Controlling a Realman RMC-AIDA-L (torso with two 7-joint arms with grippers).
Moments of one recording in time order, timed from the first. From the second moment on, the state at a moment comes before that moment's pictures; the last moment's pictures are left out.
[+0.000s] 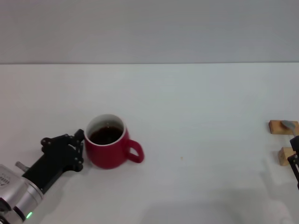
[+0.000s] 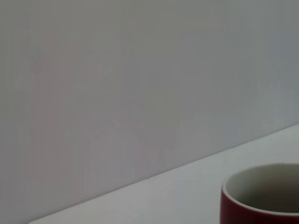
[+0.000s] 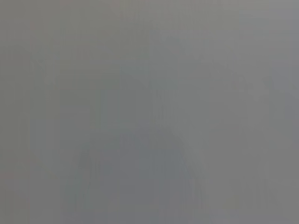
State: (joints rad) left arm -0.33 -2.07 -0.47 -0.14 2.37 1.19 -0.10; right arm 0.13 2.08 -0.20 0.44 -1.51 -1.81 -0.12
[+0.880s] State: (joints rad) left arm -0.35 -2.06 -0.47 -0.13 2.36 1.18 -0.10; right arm 0.13 2.08 -0.20 0.43 -1.51 -1.81 -0.12
